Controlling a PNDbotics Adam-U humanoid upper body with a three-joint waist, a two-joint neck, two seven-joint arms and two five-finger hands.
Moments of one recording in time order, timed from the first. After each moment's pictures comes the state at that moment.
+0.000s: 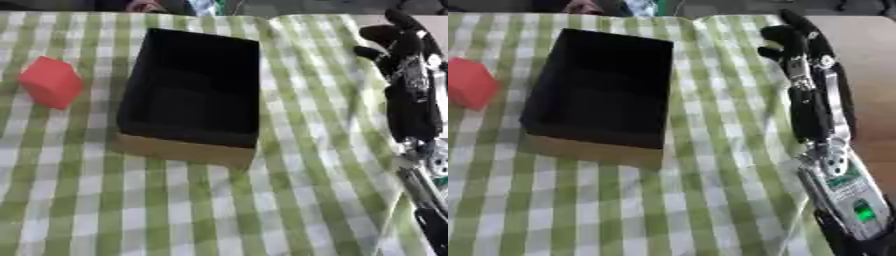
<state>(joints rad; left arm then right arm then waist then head) -0.43 0.59 0.04 -1.98 -0.21 -0.22 0.37 -0.24 -0.47 0.01 -1.98 -0.13 -0.24 -0.28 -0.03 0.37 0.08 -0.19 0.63</state>
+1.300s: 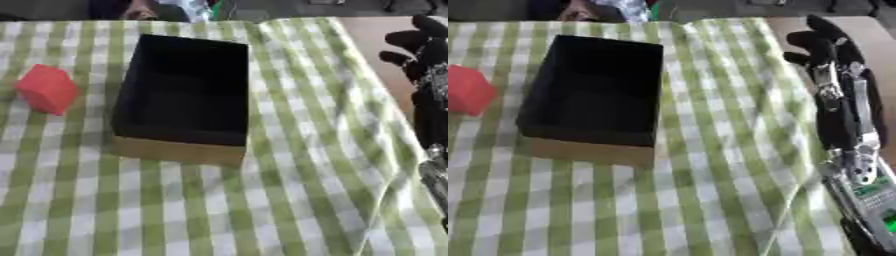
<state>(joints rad) -0.71 0.99 -0.10 -1.61 -0.60 -0.34 -0.37 -0.19 -0.52 0.01 -1.98 -0.13 -0.26 -0.28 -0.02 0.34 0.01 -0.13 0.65</state>
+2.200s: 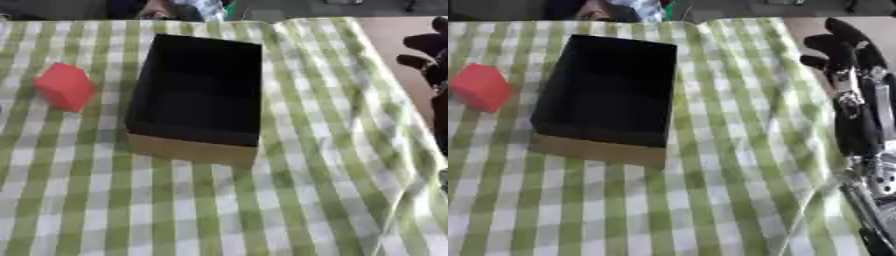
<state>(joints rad) -0.94 0.89 -0.19 -1.31 -0.73 -0.45 -0.58 -0.21 -0.52 0.03 -1.98 -0.12 -0.25 -0.27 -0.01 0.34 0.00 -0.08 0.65</state>
